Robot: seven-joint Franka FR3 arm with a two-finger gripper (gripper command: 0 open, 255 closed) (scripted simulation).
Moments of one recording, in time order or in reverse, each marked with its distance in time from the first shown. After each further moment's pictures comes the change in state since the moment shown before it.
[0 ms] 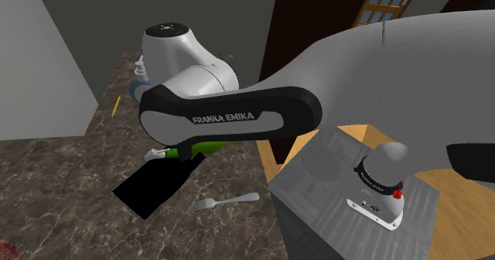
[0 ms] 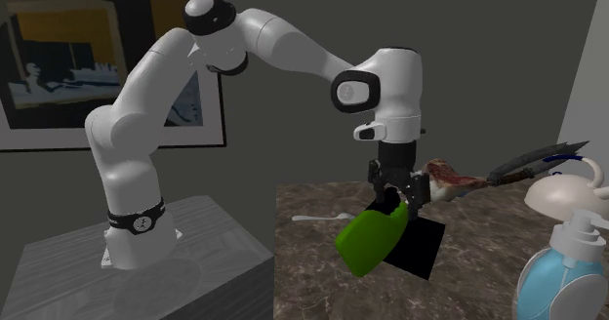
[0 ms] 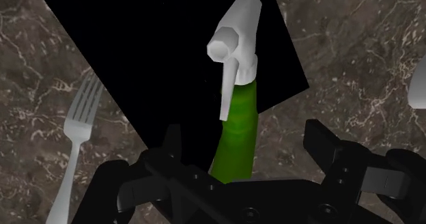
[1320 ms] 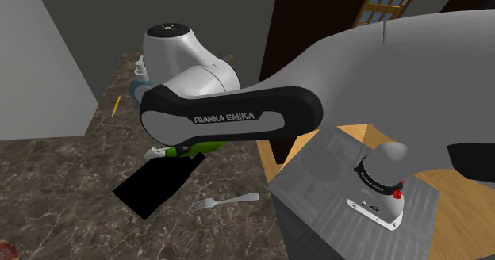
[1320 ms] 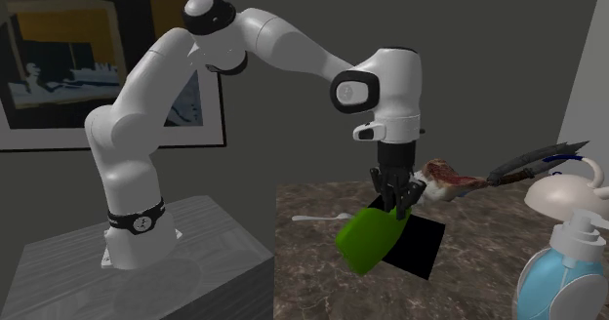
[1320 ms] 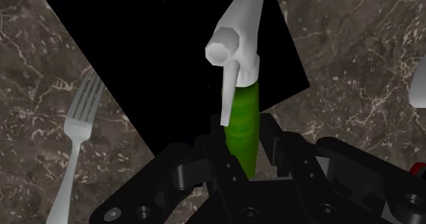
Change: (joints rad) arm 0.004 0.003 -0.002 -0.006 0.000 0.002 -0.001
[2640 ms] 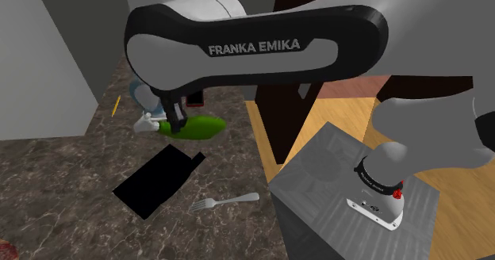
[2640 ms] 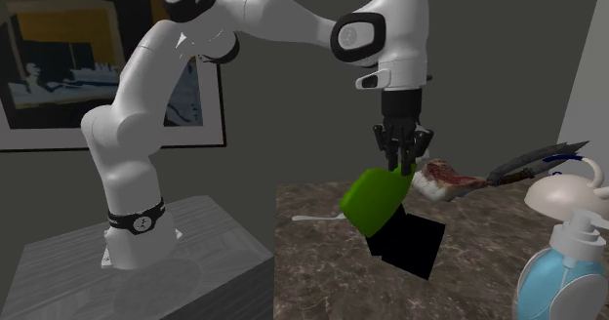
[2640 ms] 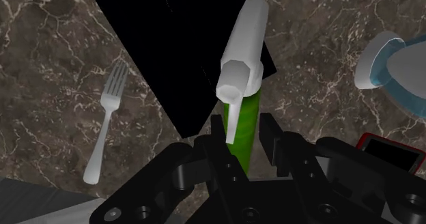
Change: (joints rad) arm 0.079 0.102 -0.148 0.102 -0.134 -0.179 0.077
